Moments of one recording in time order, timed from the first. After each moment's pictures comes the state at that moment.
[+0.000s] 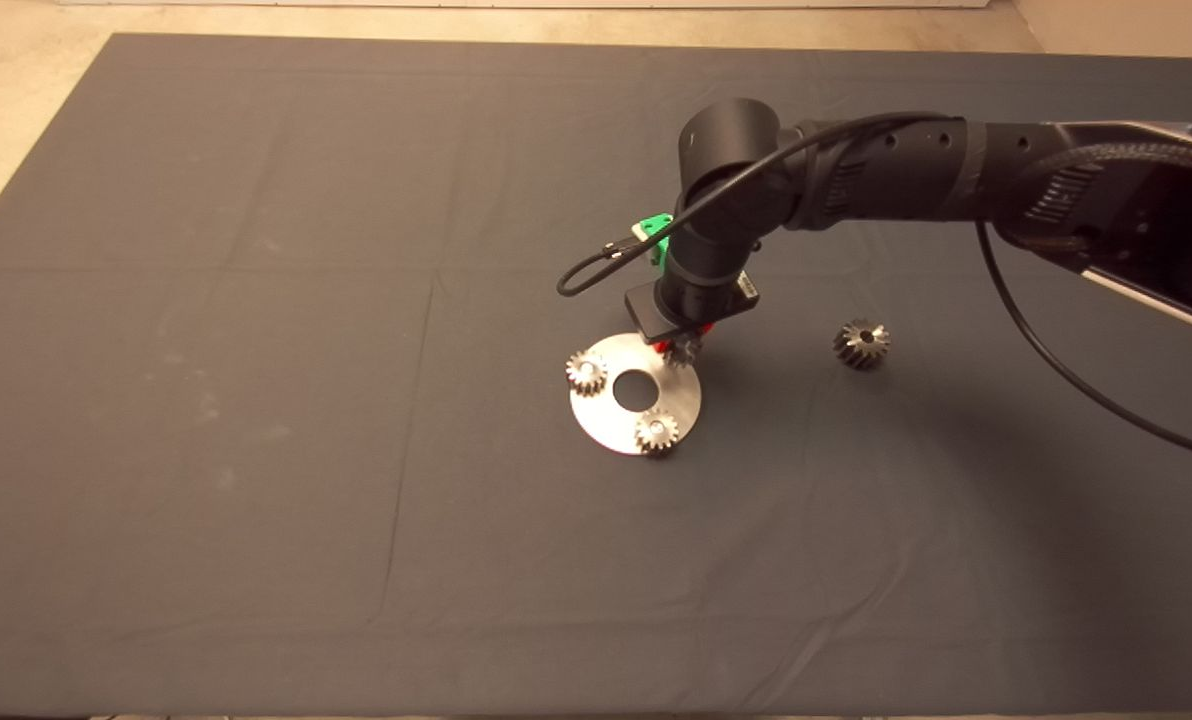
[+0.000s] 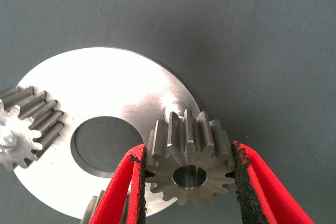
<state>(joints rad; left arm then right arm) -0.84 0.67 -0.33 0.03 1.53 -0.79 0.37 2.88 -1.37 -0.44 -1.57 1.22</state>
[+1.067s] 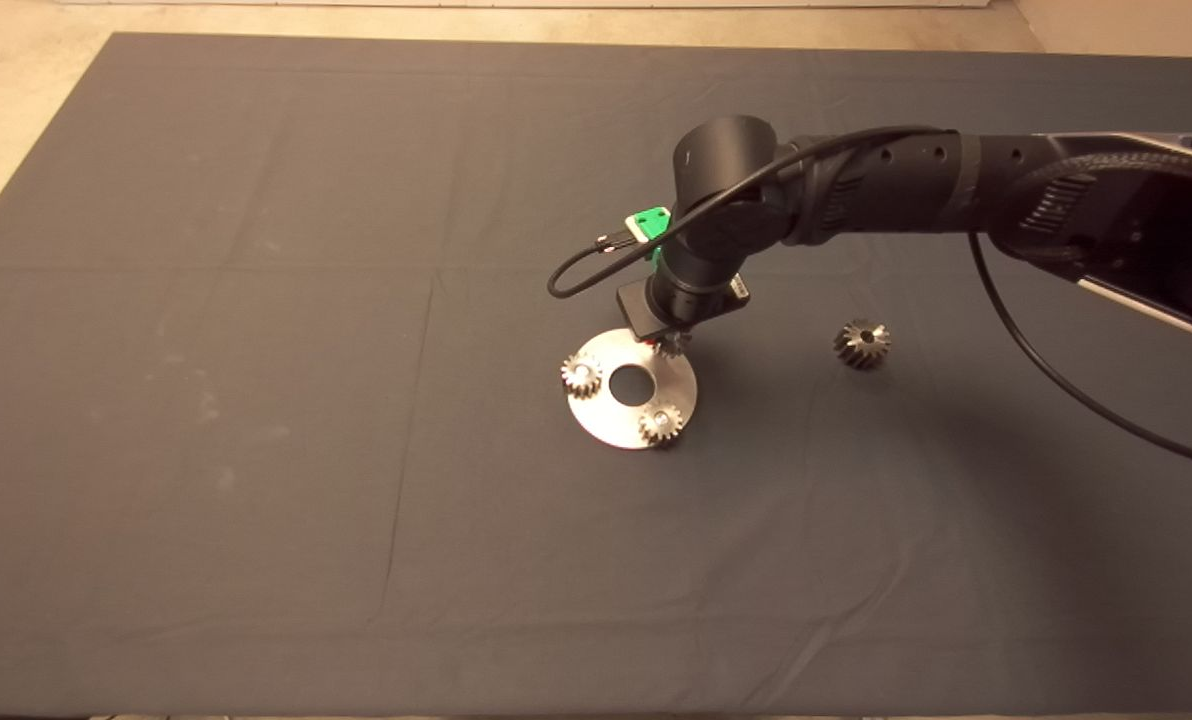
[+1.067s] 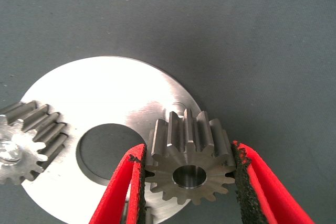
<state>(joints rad) -0.84 0.67 -0.33 0.03 1.53 -0.78 0.36 2.88 -1.35 -0.49 -1.56 1.24</state>
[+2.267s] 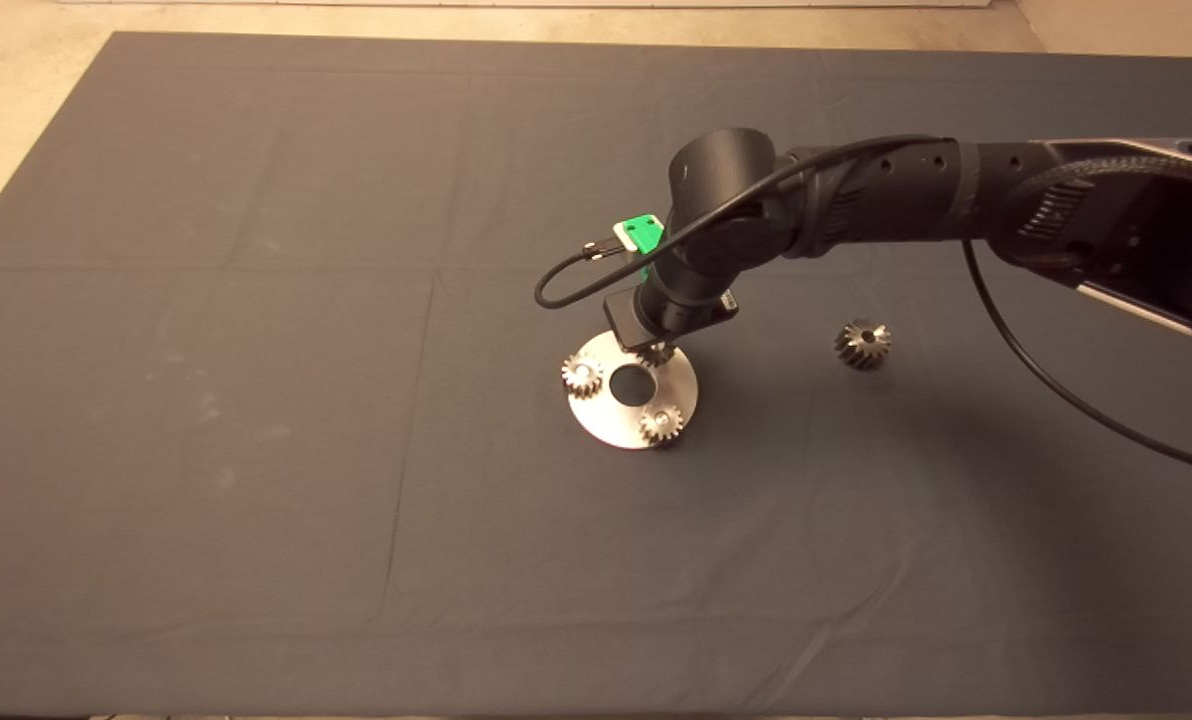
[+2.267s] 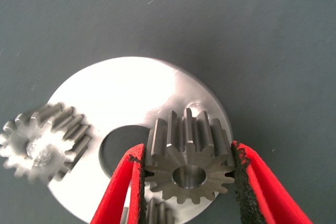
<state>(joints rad) -0.84 0.67 -0.33 0.03 1.53 -0.78 0.36 2.88 -1.33 -0.50 -1.53 1.28</state>
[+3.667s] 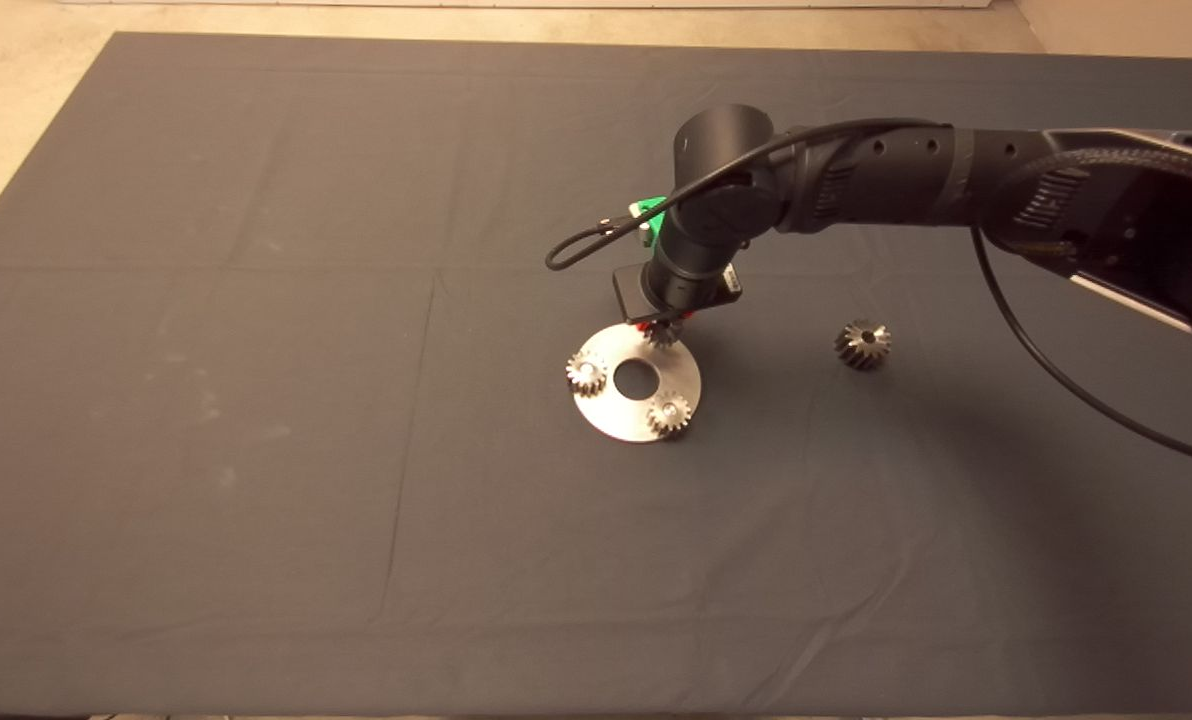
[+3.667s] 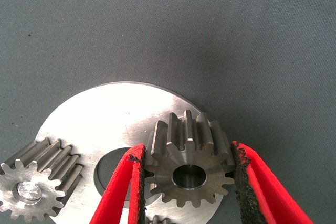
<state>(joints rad) -0.84 0.67 -0.33 0.03 1.53 -0.77 0.36 2.89 -1.41 -0.47 -1.52 1.28</state>
